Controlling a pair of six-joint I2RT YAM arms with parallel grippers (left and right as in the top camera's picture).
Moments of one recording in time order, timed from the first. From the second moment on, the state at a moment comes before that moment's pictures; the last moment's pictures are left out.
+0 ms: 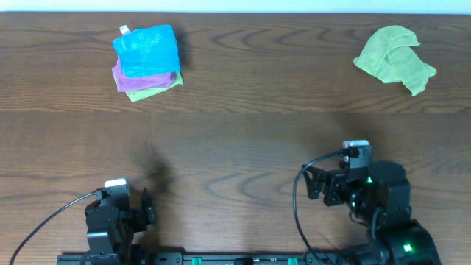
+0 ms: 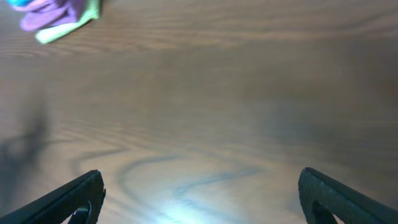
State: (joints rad) left arm 0.04 0.01 0.29 -0.97 -0.10 -0.04; right arm 0.18 0.55 0.56 -0.72 -0.20 0.23
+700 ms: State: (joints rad) left arm 0.04 0.01 0.29 -0.97 -0.10 -0.04; right arm 0.00 0.06 0.17 -0.71 -0.08 -0.05
